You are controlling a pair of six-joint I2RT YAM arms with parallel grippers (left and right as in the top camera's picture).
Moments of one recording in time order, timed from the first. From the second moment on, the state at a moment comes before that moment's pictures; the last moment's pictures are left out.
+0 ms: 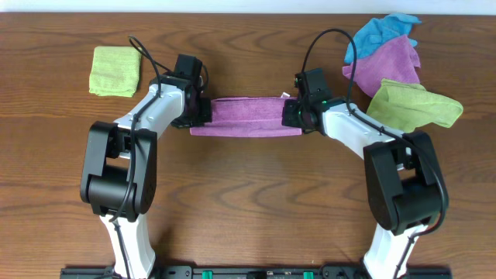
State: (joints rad) left arm -0.22 2.06 1.38 -0.70 0.10 -0.30; right arm 0.33 1.99 1.19 -0.33 -0.08 0.44
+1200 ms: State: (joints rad) left arm -0.24 1.95 1.33 -0.88 0.07 -0.31; right arm 0.35 1.59 1.18 -0.64 -0.08 0.44
